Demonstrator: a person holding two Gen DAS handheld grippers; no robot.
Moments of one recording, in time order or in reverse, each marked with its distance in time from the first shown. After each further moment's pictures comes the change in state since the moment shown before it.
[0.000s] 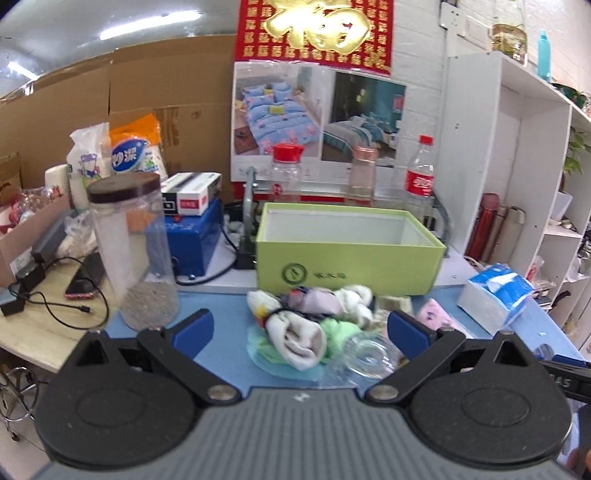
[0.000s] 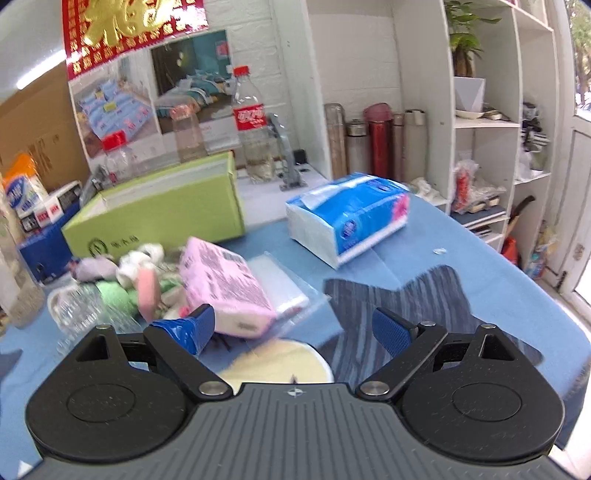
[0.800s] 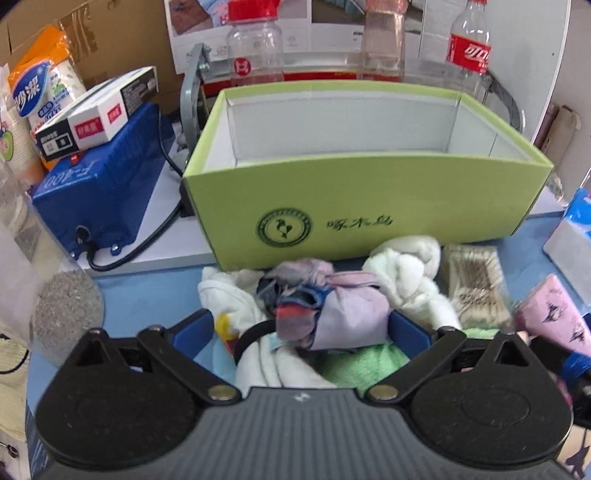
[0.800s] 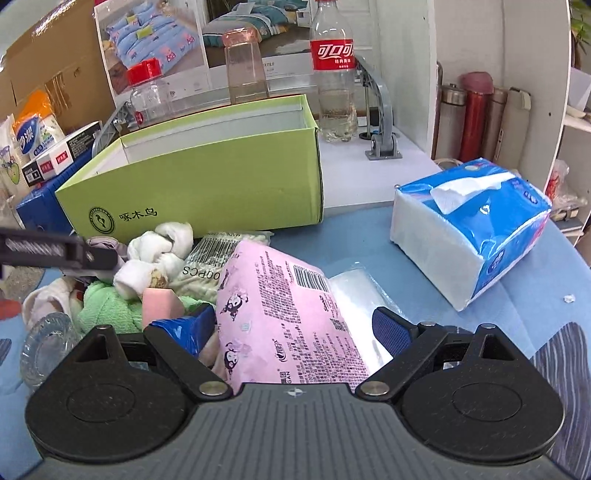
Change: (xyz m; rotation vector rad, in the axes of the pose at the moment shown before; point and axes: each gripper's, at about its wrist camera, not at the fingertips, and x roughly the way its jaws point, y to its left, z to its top) left arm 0.207 -0.011 0.006 0.112 0.388 -0.004; right arm 0.114 0.050 0.029 -0.134 0.184 0.119
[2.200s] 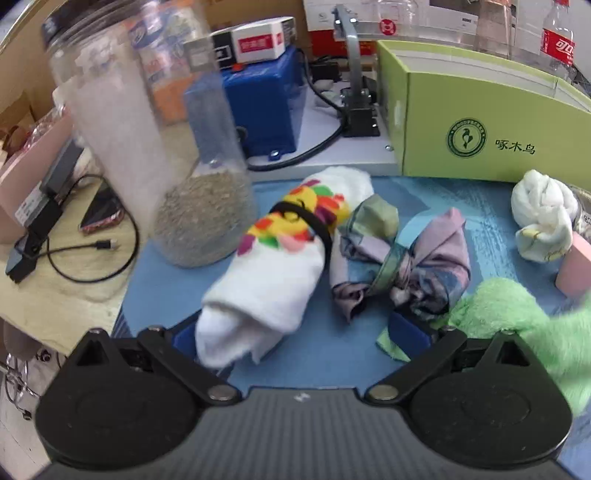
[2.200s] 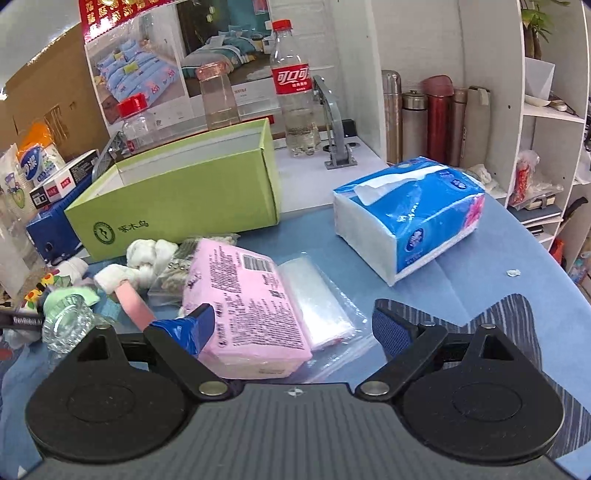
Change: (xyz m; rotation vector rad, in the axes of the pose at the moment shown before) left arm -0.025 0.092 -0.077 -0.124 0.031 0.194; right arm -0.051 -0.034 -0.017 0.047 -0.067 0.009
